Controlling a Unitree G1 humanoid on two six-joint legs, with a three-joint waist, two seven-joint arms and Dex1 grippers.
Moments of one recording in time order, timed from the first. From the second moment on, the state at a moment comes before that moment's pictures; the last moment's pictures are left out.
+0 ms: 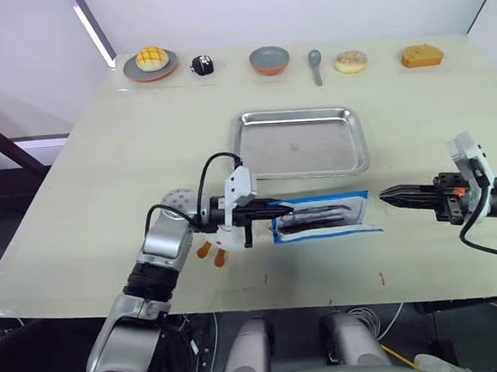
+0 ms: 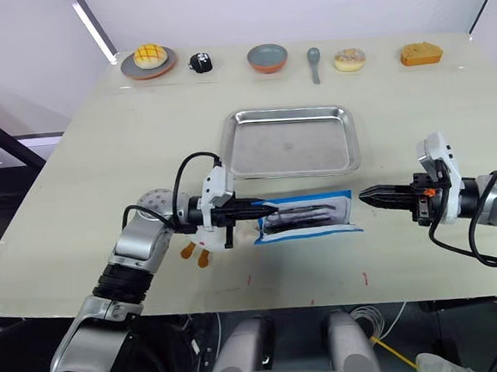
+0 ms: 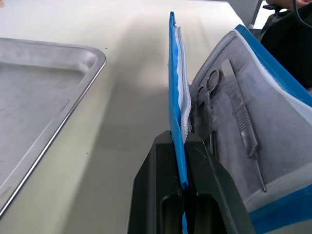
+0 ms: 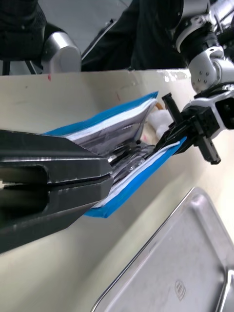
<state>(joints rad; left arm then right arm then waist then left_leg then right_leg) -0.52 0.47 -0.21 0.19 -0.27 0.16 -1.28 -0.22 -0.89 -0.20 -0.24 0.72 0.72 1.19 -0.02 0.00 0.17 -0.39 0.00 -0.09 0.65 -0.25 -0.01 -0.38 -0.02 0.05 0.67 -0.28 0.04</state>
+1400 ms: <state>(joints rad) -0.73 0.37 -0.29 0.58 -0.04 -0.01 -1.21 -0.05 -0.90 0.12 -0.26 0.38 0.45 1.24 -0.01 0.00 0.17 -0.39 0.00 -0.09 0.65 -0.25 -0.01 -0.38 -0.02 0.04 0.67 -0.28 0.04</state>
